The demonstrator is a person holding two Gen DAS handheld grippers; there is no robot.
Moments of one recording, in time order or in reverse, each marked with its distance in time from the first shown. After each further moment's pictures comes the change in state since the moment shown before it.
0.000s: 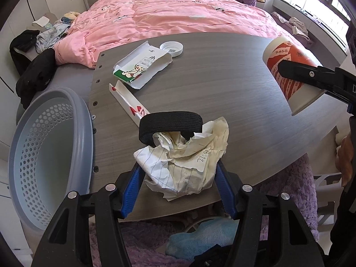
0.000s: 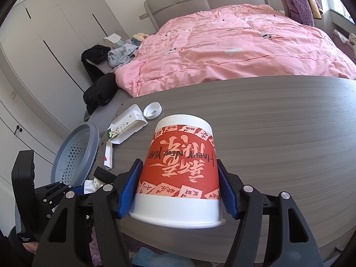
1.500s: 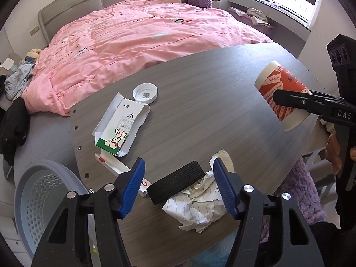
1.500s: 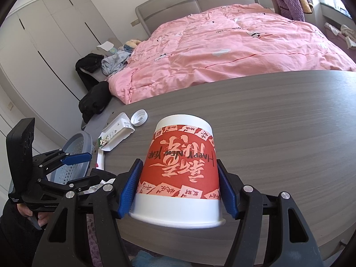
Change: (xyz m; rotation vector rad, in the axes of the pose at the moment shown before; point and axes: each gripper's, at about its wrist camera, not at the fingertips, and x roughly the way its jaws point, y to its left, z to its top) left arm 0.004 0.008 0.061 0.258 -0.073 -0.162; right arm -0.008 -0.023 0.000 0.062 -0.030 -0.018
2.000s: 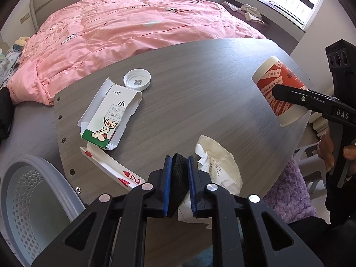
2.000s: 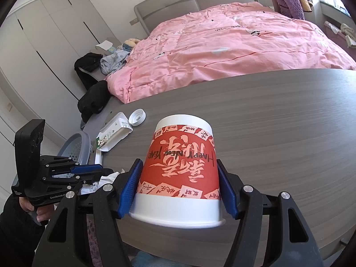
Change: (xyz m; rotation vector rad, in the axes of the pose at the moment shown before) left arm 0.013 0.012 -0.003 -0.033 0.053 -0.105; right arm 0.003 -0.002 0.000 0.004 0.005 0.000
